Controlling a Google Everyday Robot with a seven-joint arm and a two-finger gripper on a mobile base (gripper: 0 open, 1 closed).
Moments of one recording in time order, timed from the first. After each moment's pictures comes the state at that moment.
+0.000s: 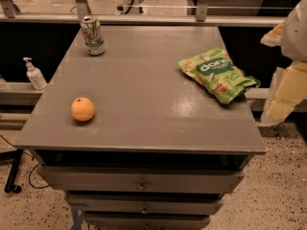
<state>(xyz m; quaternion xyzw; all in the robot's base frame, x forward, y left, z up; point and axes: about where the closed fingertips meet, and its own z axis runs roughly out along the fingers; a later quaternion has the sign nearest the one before) 0.438 -0.216 0.980 -0.60 0.78 -0.04 0.17</state>
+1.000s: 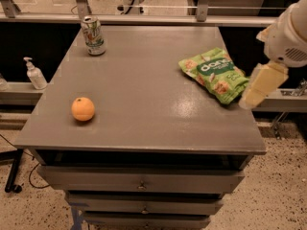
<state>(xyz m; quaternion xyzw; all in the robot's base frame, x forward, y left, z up) 0.503 -0.227 0.952 -0.55 0.80 -0.06 0.23</state>
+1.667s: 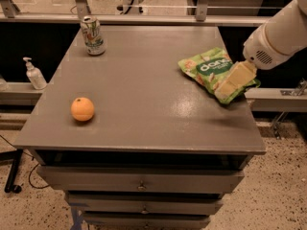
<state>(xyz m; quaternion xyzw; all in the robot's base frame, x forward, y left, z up) 0.572 -0.216 0.907 -0.47 0.84 0.00 0.28</state>
